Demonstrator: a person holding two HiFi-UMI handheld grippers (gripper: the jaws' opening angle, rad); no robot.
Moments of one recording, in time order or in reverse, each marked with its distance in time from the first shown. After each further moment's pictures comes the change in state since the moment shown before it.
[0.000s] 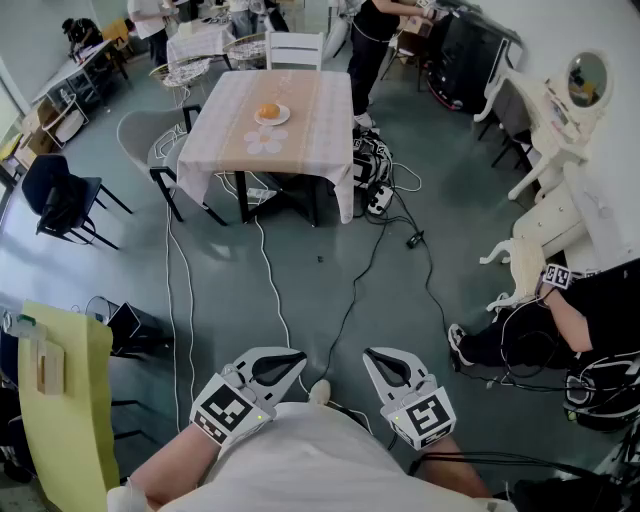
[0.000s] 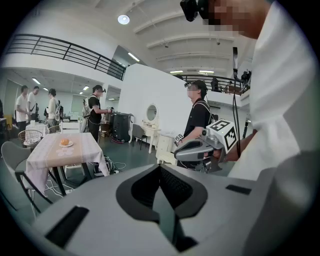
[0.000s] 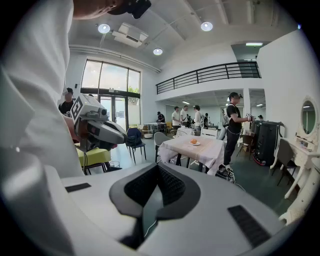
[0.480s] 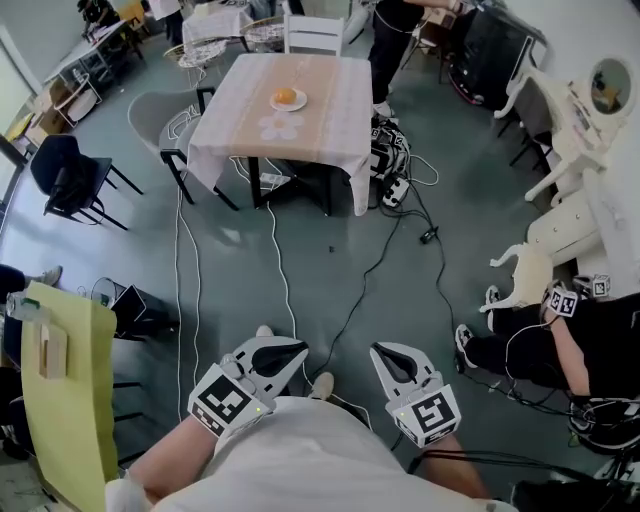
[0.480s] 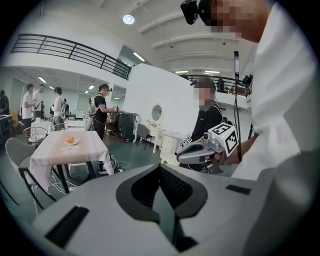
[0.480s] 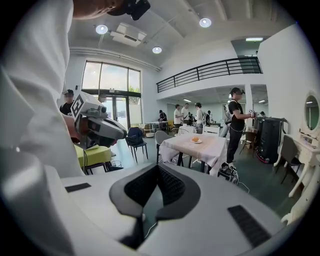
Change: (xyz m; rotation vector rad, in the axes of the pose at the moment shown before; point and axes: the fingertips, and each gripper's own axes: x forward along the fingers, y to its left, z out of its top) left arm 0.009 0.033 0.008 -0.026 -0.009 0.040; right arm 0.023 -0.024 -0.001 0.015 0.005 0.020
